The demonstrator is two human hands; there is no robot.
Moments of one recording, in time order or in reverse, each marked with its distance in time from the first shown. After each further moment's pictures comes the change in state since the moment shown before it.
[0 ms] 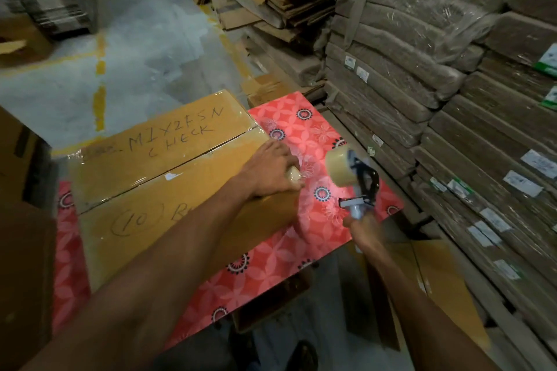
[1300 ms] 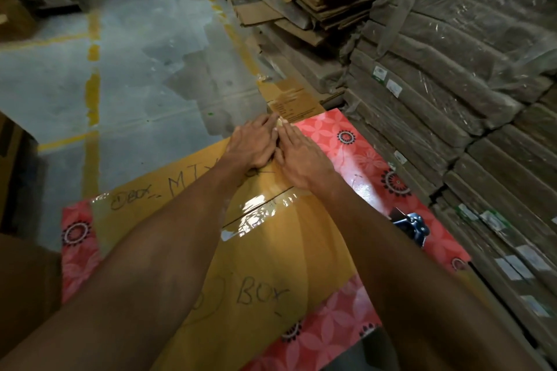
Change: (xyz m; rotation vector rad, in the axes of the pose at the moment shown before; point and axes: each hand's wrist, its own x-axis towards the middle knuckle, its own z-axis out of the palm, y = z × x) left_hand 0.051 -0.232 -0.030 -0.129 0.105 -0.373; right_hand 0.061 -0.284 0.207 -0.889 -0.173 -0.927
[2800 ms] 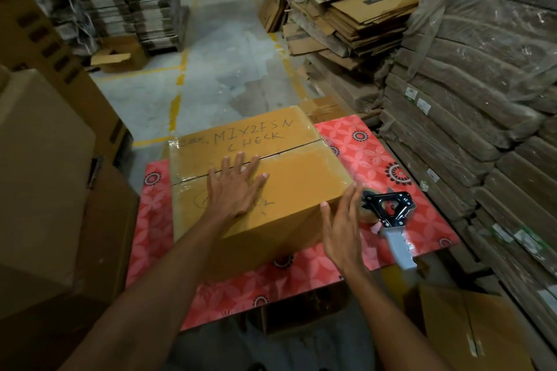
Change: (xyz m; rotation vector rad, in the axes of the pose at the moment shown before) left_hand -0.272 0.064 0.014 0.130 0.048 -0.408; right_hand -0.291 0.009 0.057 0.647 0.358 0.213
